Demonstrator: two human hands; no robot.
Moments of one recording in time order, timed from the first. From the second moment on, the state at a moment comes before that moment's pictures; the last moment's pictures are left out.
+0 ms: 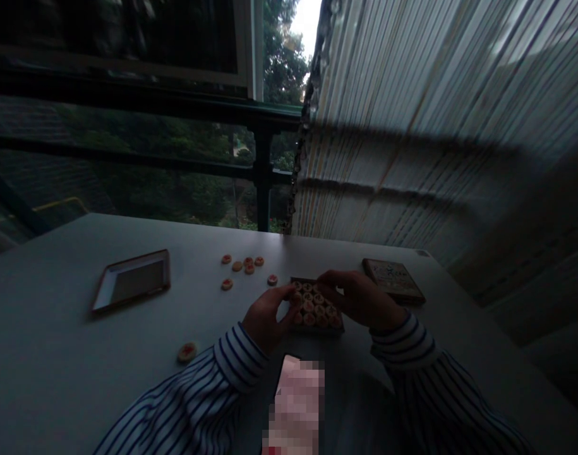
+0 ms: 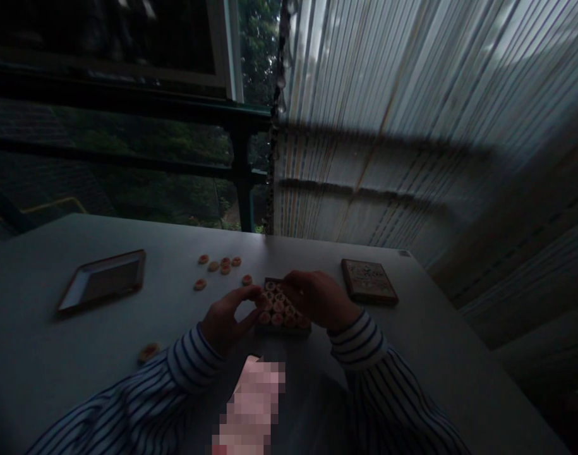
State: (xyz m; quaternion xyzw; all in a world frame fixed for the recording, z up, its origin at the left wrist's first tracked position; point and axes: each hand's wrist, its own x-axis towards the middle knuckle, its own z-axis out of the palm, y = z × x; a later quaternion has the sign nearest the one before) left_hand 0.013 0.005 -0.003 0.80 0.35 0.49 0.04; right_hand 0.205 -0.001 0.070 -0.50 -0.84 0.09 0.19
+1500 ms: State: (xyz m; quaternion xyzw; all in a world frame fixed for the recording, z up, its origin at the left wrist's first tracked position) left_hand 0.023 -0.003 -0.008 0.62 0.41 0.50 0.45; right_hand 0.191 0.000 0.050 -0.43 -0.81 0.32 0.26
